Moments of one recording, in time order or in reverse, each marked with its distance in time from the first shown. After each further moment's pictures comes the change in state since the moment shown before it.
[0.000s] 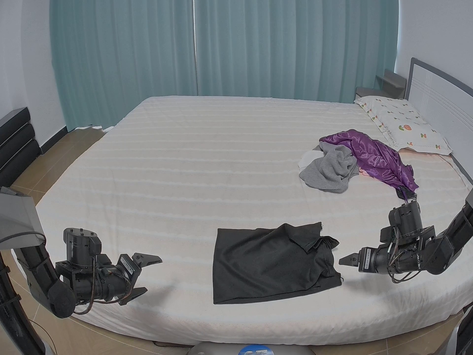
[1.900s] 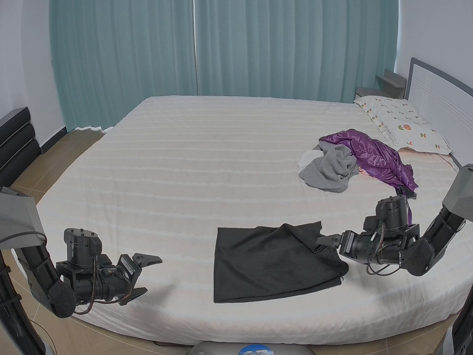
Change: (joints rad) left arm 0.000 0.006 -0.001 -0.001 0.000 0.001; right arm 0.035 0.139 -0.058 -0.292 0.154 0.182
